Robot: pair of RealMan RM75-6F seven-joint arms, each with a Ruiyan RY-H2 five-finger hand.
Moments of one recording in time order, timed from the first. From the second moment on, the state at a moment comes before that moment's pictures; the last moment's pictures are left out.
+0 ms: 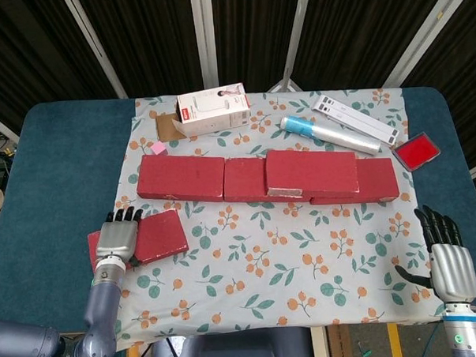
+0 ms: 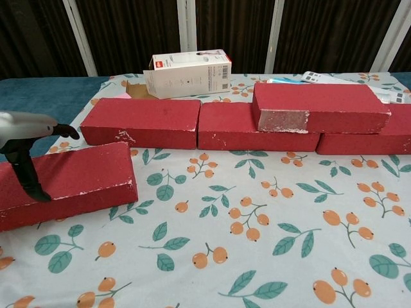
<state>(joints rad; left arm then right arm) -0.90 -1.44 -0.13 -2.04 0.19 1.49 0.96 0.09 -1.18 0.04 -1.73 -1.42 1.53 -0.05</state>
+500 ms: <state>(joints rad) -0.90 -1.46 -0.14 -2.04 0.21 1.49 0.98 0.08 -1.17 0.05 -1.74 -1.41 1.52 -0.05</state>
